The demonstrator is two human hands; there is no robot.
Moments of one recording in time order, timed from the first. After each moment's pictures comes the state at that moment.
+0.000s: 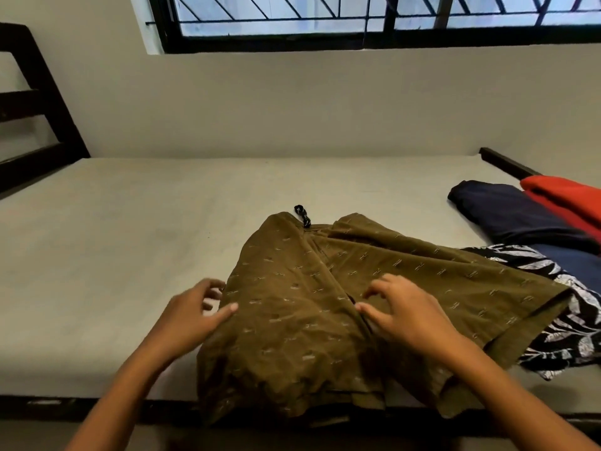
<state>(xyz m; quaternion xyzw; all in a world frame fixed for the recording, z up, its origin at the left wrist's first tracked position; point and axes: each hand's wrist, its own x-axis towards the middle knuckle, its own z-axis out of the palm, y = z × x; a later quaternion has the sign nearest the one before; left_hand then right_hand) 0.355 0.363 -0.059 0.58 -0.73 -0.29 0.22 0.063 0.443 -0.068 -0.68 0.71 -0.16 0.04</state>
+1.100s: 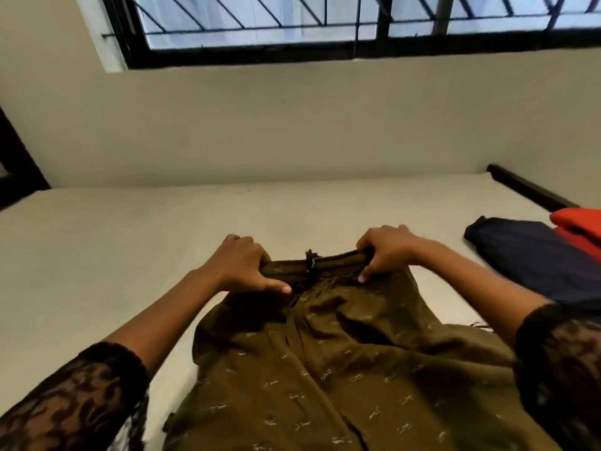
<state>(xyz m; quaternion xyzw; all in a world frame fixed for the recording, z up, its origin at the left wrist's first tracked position) 0.211 0.126 -0.007 0.35 -0.93 0.03 0.03 -0.038 0.206 0.017 -0.69 0.71 0.04 0.14</state>
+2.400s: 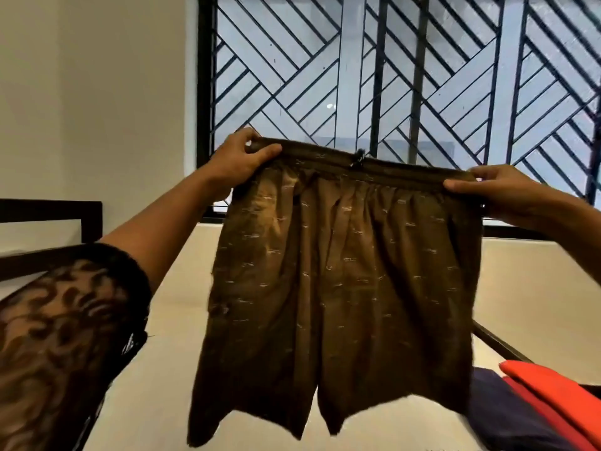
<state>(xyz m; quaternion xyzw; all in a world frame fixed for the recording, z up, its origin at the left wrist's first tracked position) 0.281 0.289 0.375 0.27 -0.76 -0.19 0.56 -0.055 0.436 0.361 -0.63 0.54 -0.53 0.16</state>
